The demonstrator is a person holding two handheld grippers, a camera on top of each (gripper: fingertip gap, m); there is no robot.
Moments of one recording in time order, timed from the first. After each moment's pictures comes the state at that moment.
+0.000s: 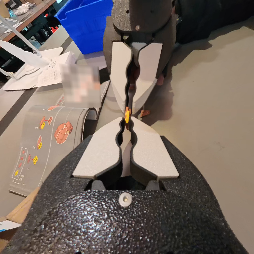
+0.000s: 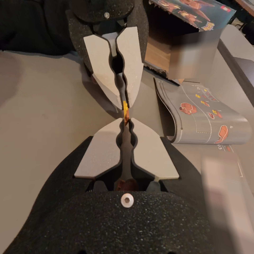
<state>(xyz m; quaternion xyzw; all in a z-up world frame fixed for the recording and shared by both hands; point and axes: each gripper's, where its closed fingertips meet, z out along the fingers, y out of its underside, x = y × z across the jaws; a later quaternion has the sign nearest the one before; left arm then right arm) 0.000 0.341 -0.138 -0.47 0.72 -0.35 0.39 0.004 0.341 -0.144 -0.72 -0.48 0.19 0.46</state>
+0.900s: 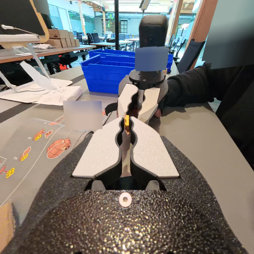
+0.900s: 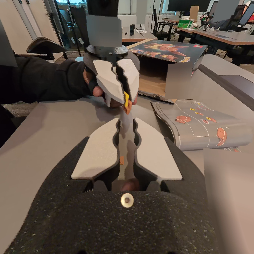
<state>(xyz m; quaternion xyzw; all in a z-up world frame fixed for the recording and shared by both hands) 0.005 0.339 -0.087 -0.48 0.58 -0.53 0.39 0.005 0.335 -0.107 -0.69 -0.39 0.30 0.53</state>
